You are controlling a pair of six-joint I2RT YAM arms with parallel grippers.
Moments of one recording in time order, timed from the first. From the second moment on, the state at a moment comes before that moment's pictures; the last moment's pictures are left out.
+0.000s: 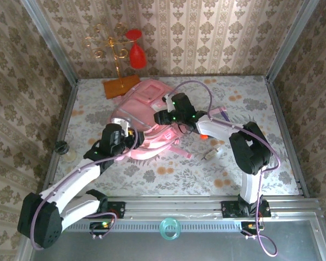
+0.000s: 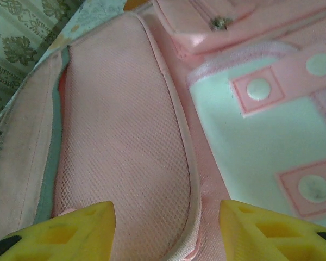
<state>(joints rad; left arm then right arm) -0.52 1.00 0.56 -0.11 0.05 -0.40 0.59 1.89 1.30 -0.01 -0.23 0.34</state>
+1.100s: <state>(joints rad) -0.50 1.23 0.64 -0.03 0.09 -0.57 0.56 2.02 1.49 -0.08 -0.25 0.38</state>
